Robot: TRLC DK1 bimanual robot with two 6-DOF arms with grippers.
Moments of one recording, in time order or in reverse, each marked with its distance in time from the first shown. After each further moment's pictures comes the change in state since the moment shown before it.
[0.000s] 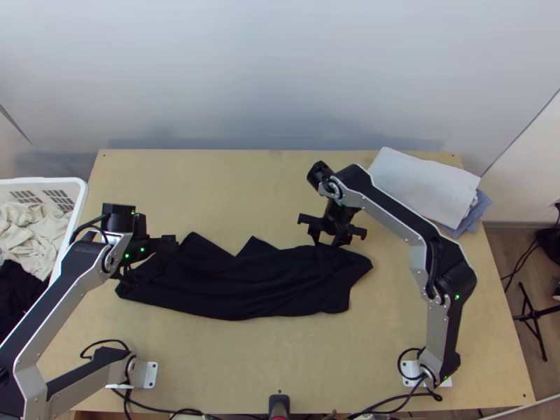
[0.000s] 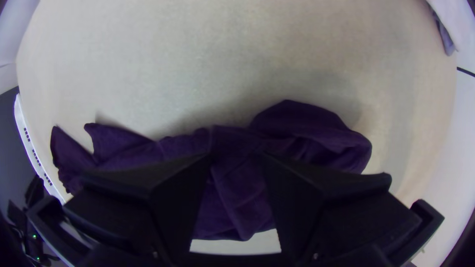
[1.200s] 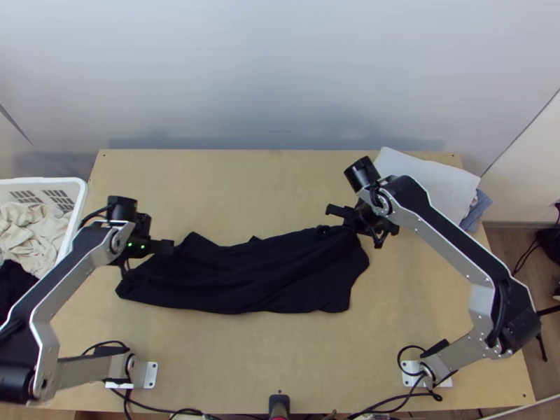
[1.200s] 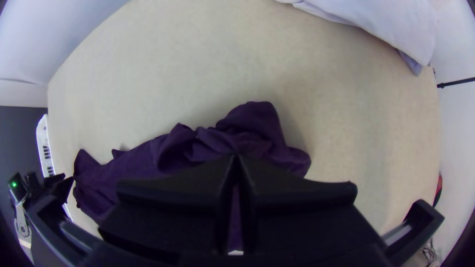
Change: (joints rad) left arm 0.085 0.218 0.028 0.014 0.012 0.237; right arm -0.075 -0.379 -0.291 0.245 0.180 -0.039
